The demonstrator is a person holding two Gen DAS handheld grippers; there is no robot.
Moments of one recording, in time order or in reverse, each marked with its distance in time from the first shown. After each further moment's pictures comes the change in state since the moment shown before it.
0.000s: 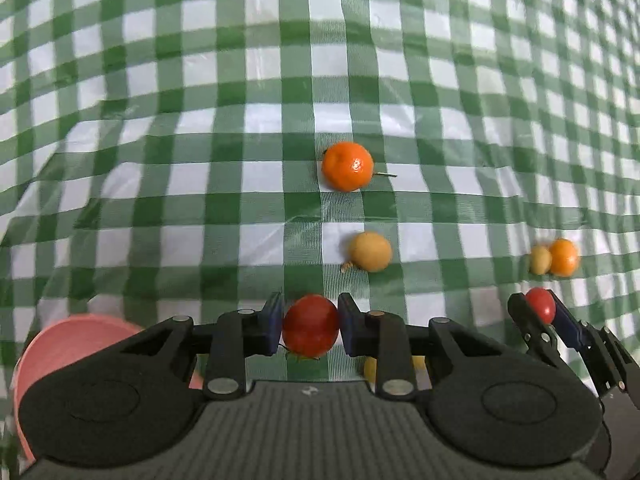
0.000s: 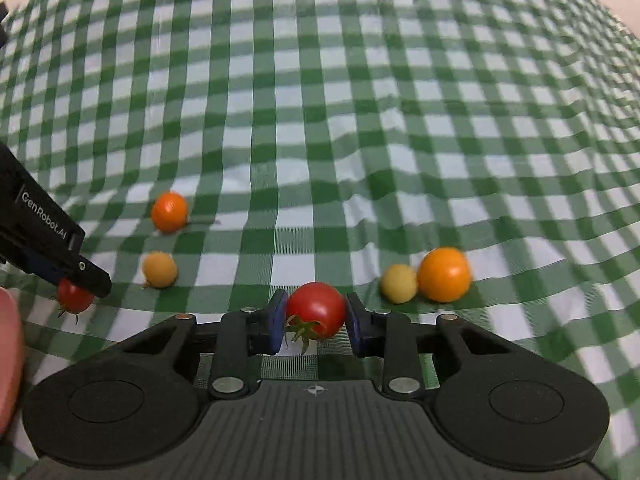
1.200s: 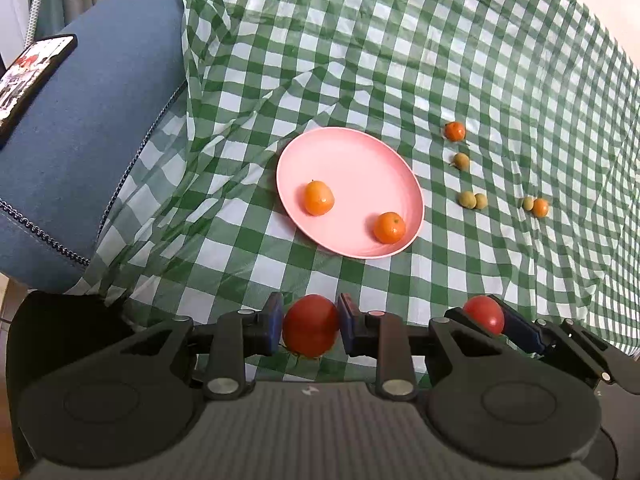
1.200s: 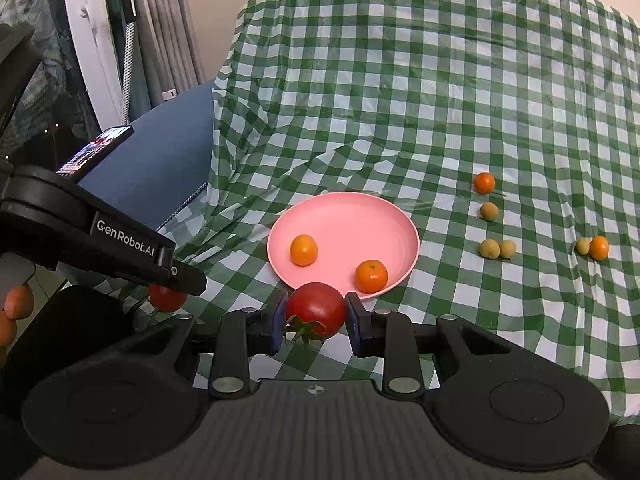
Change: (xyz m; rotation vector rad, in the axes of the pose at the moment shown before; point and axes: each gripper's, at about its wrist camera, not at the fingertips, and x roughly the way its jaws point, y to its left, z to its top) left arm -0.220 0.149 -0.252 -0.299 -0.113 0.013; right arm -0.261 0.187 -0.060 -0.259 0.116 0.419
